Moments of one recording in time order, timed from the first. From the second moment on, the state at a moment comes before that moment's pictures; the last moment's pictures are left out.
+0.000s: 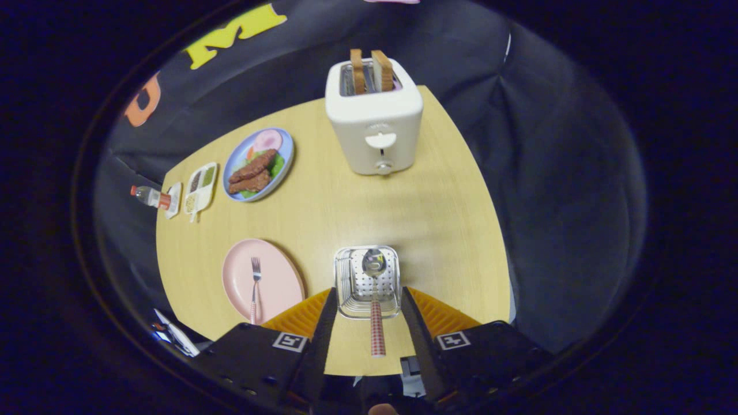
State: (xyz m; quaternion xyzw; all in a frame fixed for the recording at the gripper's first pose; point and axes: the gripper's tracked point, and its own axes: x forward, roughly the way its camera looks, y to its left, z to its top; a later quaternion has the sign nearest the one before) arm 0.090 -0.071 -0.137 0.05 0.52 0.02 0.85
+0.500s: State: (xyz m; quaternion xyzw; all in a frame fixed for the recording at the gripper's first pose) arm 0.040 0.054 -0.103 -0.01 0.29 0.09 0.95
